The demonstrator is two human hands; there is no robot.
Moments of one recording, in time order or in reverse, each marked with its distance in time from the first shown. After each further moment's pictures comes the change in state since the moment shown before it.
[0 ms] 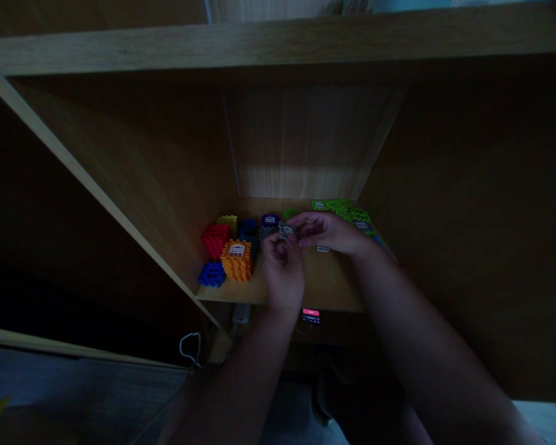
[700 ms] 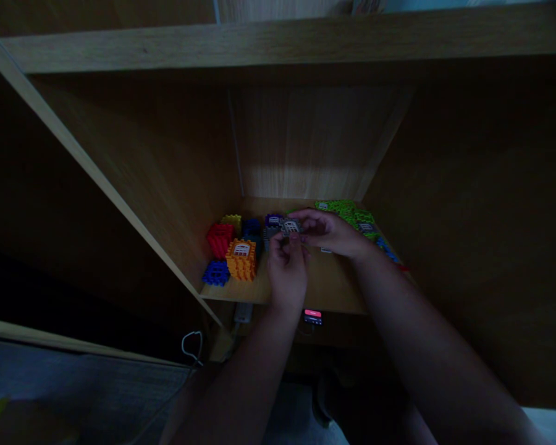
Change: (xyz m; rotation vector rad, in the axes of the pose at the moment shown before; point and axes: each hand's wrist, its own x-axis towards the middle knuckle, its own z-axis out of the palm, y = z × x) left_hand 0.005 0.001 0.002 -0.064 -0.035 -0.062; right_hand 0.002 0.004 0.009 -0.084 0.061 -0.085
